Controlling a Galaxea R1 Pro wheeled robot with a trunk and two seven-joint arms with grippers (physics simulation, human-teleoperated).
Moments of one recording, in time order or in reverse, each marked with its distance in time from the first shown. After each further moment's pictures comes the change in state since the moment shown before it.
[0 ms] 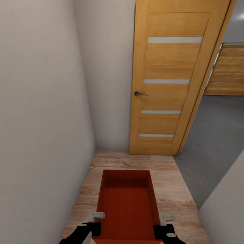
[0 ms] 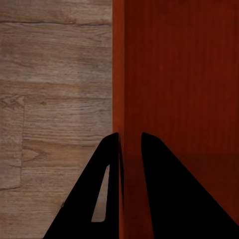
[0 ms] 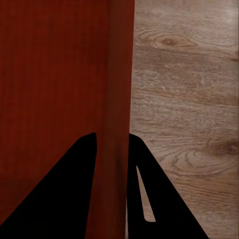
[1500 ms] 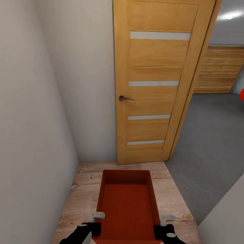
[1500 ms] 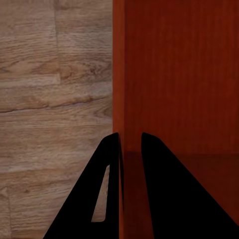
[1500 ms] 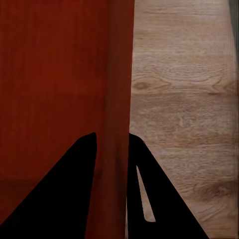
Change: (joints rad) left arm 0.000 0.000 0.000 0.001 0.000 0.000 0.000; right arm 0.000 0.000 0.000 0.001 0.000 0.000 0.000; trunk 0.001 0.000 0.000
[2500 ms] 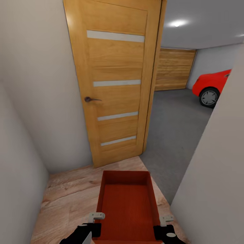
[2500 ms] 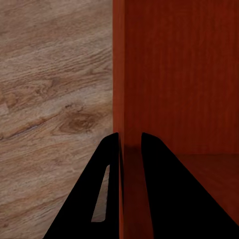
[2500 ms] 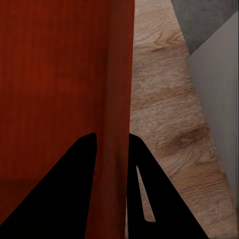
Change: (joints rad) left arm 0.000 -0.001 -0.001 0.000 0.002 0.018 0.005; right arm 0.000 0.000 -0.003 -0.001 0.003 0.019 0.002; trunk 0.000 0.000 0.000
